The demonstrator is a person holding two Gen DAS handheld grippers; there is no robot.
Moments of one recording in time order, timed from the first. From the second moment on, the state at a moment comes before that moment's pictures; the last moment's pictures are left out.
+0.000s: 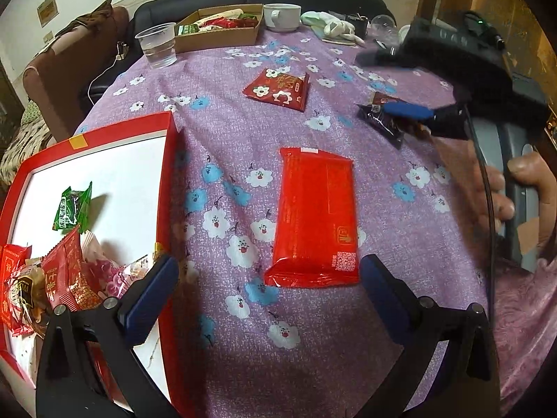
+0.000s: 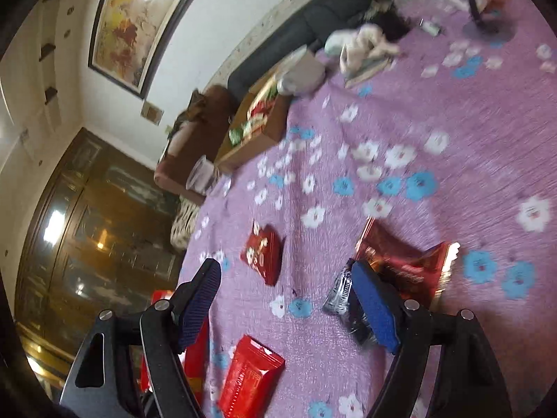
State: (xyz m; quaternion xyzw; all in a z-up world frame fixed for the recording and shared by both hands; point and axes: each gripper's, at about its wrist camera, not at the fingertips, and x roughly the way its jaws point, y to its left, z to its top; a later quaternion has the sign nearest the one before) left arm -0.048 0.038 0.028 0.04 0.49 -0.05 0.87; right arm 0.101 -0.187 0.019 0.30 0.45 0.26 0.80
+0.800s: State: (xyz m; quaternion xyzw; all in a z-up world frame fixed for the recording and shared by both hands) left arm -0.027 0.020 0.027 0.08 0.49 -0.04 0.87; right arm 0.077 -0.149 0.021 0.06 0.44 0.17 0.88
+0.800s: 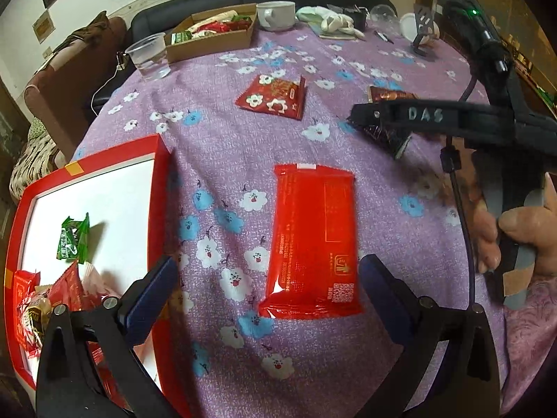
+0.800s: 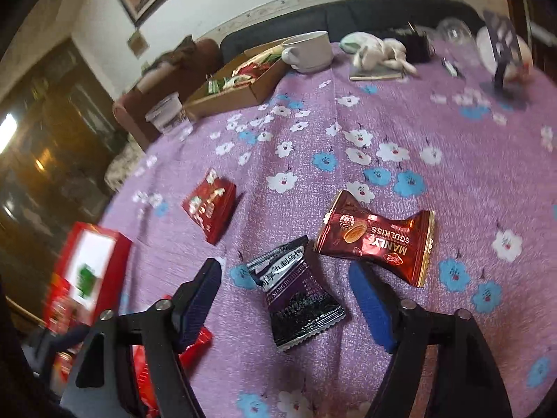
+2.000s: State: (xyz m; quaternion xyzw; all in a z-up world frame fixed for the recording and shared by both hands) left arm -0.006 0.010 0.013 0.07 0.46 -0.10 0.88; right arm 0.079 -0.157 0.016 0.15 0.55 0.24 0.79
